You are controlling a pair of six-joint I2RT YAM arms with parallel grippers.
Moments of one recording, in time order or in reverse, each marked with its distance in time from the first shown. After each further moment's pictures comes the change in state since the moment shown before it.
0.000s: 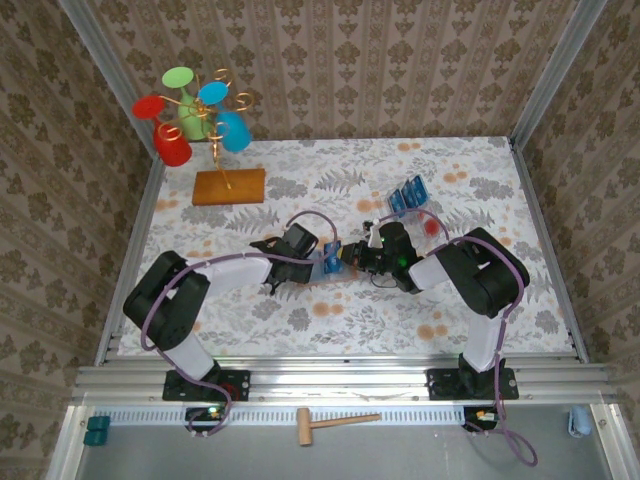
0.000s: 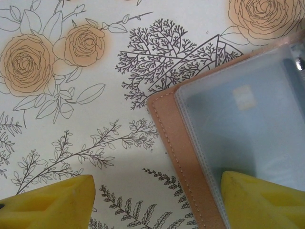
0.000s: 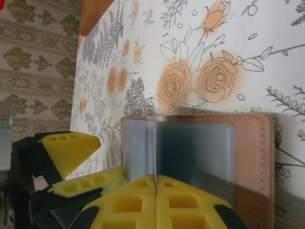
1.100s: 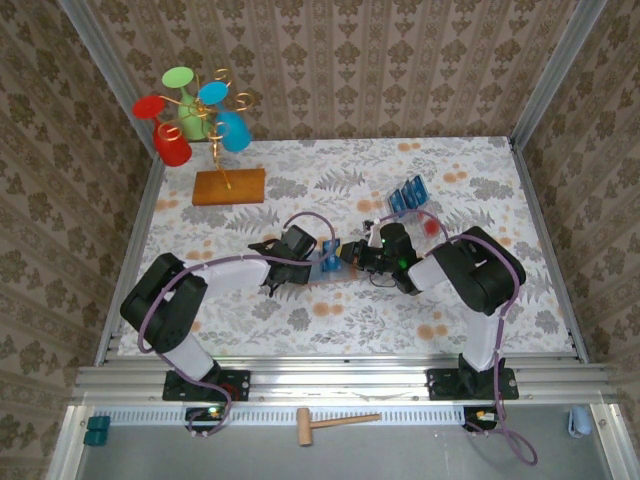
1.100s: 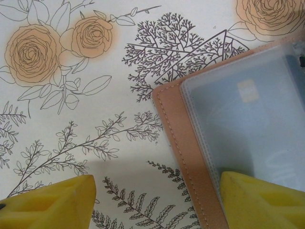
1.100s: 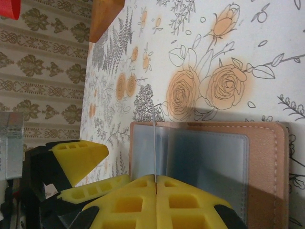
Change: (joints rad) left arm -0.002 -0.020 -0.020 0.002 -0.005 -0.030; right arm 0.000 0.031 -0.008 0.084 -0.004 0.046
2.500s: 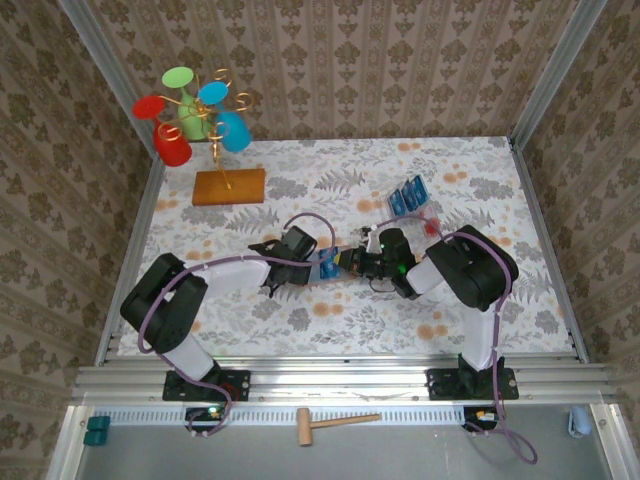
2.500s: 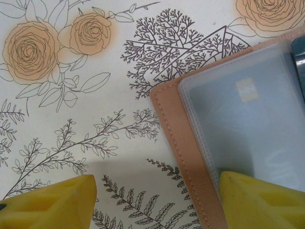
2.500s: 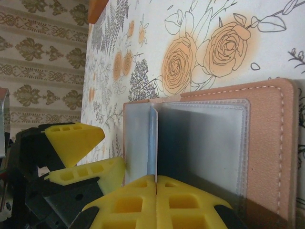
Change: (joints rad) left arm -0.004 0.000 -0.005 0.000 -0.001 -0.001; right arm 0.011 0.045 -0.024 0.062 -0.053 0.003
